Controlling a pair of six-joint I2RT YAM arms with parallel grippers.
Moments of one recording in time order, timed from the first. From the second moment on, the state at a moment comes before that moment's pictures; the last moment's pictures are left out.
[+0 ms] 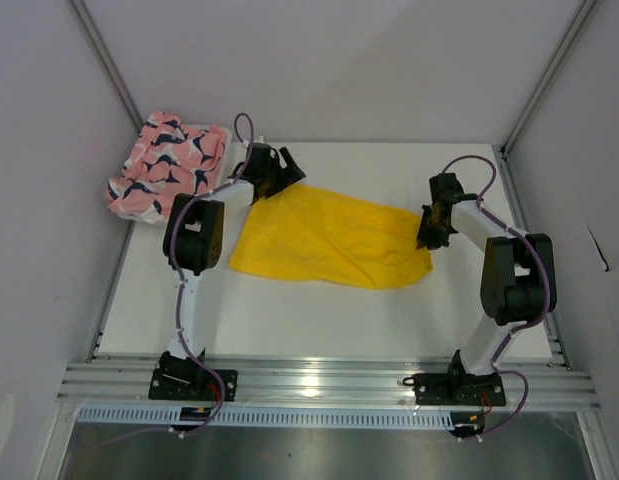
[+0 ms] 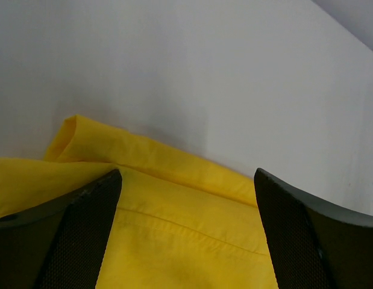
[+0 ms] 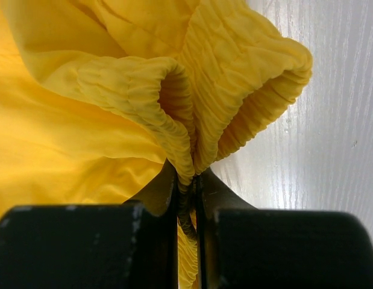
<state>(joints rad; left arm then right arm) -0.26 2.34 1.72 0.02 0.14 -0.71 0.11 1.77 1.19 -0.60 0.02 0.36</state>
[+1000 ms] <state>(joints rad) -0.40 1.63 0.96 0.06 -0.11 -0.68 0.13 1.72 1.52 -0.92 -0.06 0.33</state>
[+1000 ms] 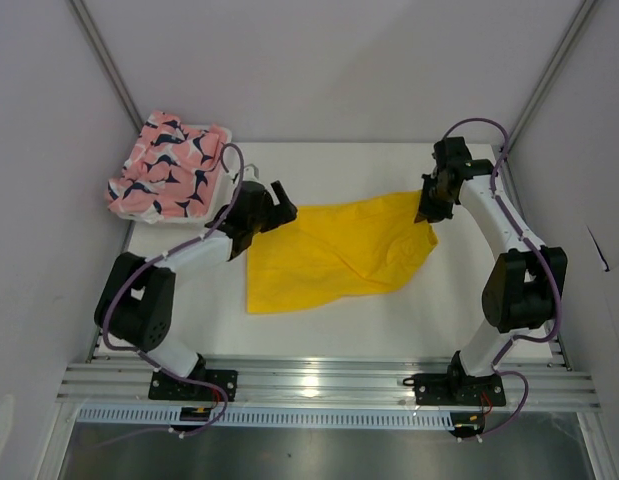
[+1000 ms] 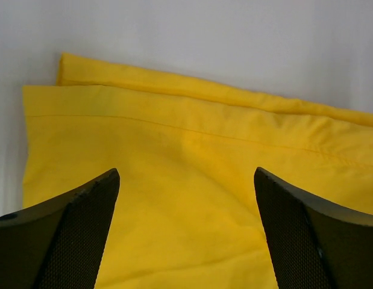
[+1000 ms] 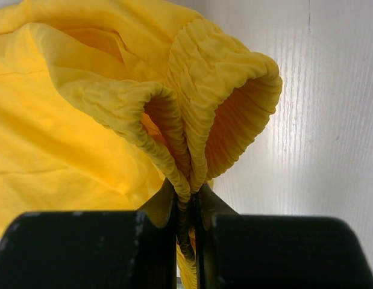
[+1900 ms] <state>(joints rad) -0.70 1.90 1.07 0.16 -0.08 -0.66 0.24 1.73 1.72 -1.09 -0.09 0.33</state>
